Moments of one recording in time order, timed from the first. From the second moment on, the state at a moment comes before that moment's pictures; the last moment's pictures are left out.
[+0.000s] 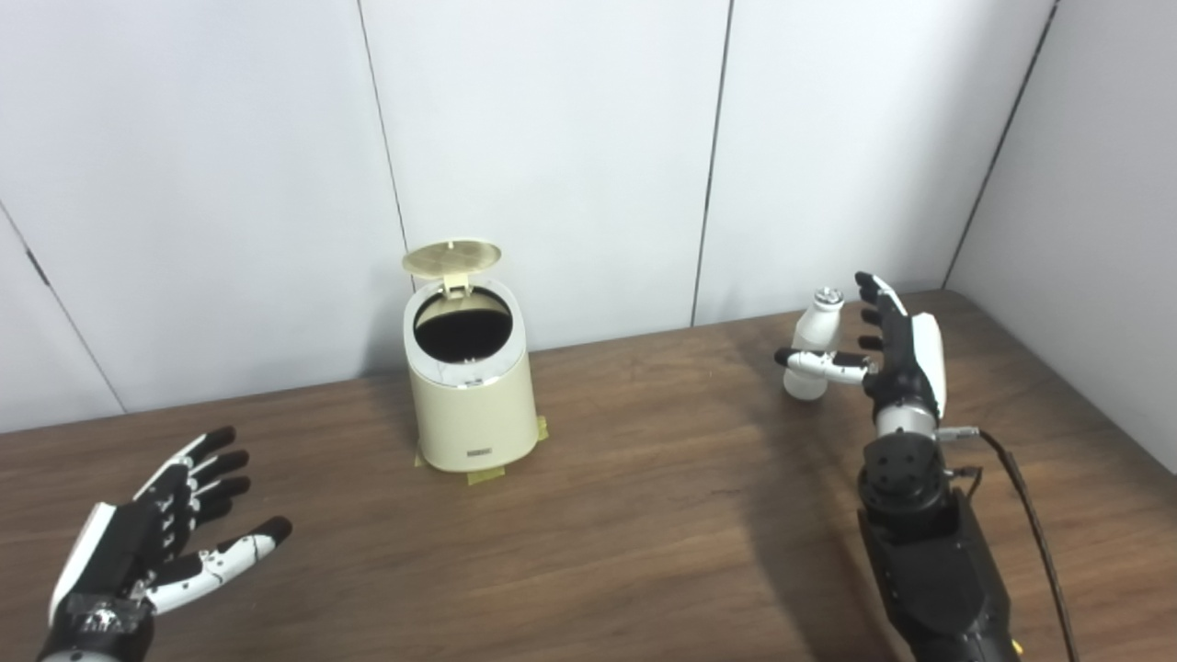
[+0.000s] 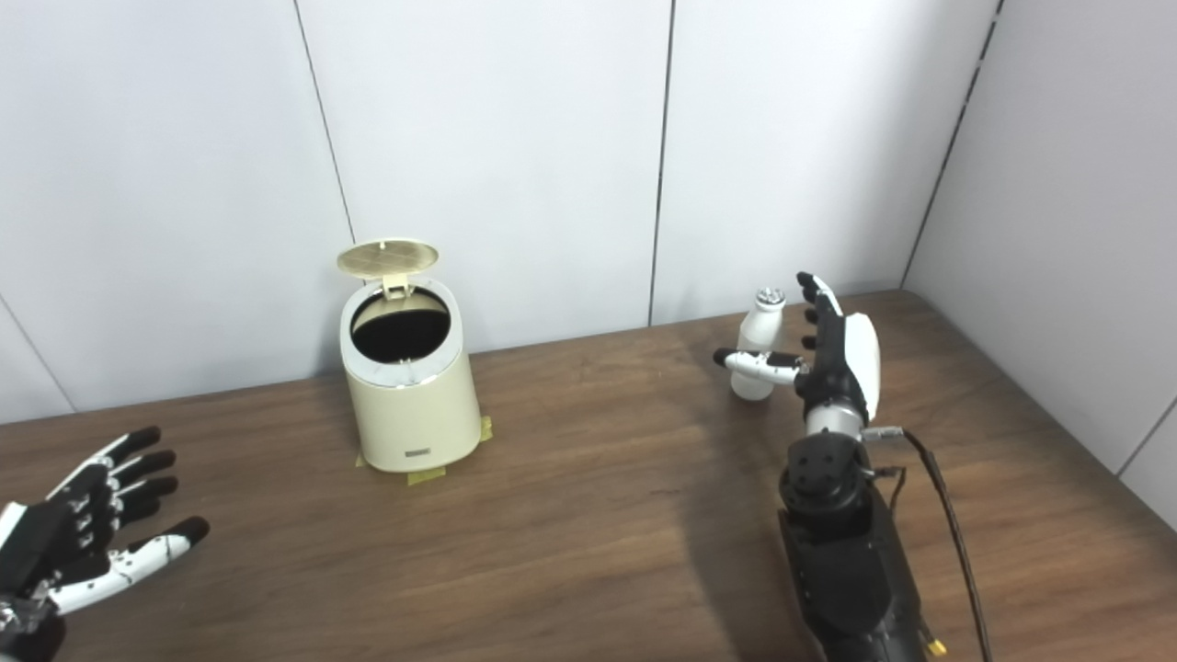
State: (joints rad) left arm -0.13 0.32 0.10 -0.40 0.03 0.47 -0.21; right arm -0.40 -0.26 -0.22 0.11 -0.35 0.41 -0.31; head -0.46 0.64
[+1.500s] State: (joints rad) left arm -0.13 0.33 0.09 -0.43 0.02 0.47 -0.24; right arm -0.44 -0.36 -0.12 0.27 -0.39 0.43 -0.30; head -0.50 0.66
